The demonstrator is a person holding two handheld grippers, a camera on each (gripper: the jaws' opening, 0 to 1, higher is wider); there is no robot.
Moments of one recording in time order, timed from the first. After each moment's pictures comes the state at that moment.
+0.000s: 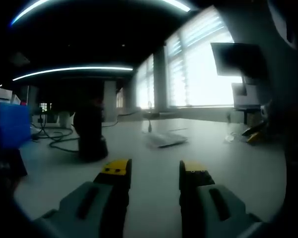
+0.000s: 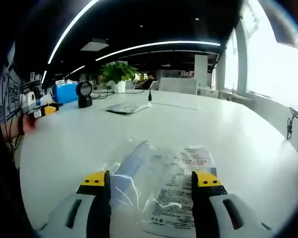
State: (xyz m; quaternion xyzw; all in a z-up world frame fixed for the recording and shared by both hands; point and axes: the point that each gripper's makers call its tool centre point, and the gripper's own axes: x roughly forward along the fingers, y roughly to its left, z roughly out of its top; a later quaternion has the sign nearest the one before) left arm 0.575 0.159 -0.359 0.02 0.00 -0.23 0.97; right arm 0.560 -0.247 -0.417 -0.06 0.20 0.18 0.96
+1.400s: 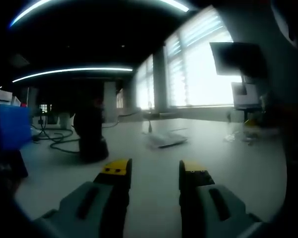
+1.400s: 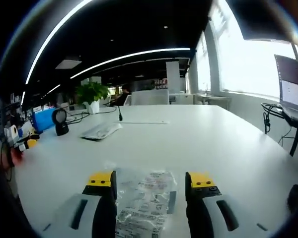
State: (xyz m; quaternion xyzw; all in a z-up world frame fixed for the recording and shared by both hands) left arm 0.574 0.160 -0.359 0.02 -0.01 -0.22 0.97; right arm 0.592 -0.316 -0.379 0.00 0.17 0.11 0.98
